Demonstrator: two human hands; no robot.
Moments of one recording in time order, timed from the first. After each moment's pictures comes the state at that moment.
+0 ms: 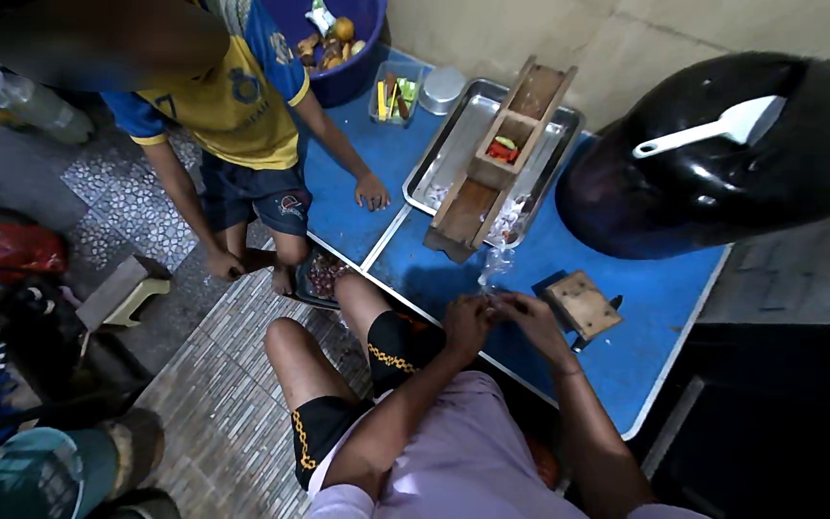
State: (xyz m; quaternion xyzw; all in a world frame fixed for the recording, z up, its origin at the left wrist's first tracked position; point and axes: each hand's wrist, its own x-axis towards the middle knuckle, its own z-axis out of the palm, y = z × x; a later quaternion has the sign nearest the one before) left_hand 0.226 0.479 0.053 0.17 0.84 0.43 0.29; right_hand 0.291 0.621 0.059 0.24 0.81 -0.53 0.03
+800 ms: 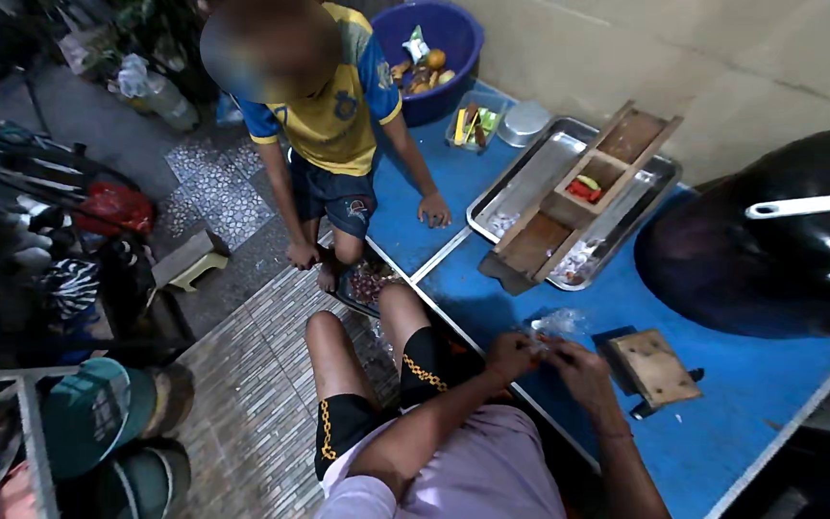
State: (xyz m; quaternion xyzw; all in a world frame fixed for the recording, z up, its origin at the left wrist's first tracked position) left_hand 0.220 0.475 0.048 0.03 0.69 0.58 0.43; right_hand 0.295 0.604 0.061 0.12 0.89 -0.44 -0.05
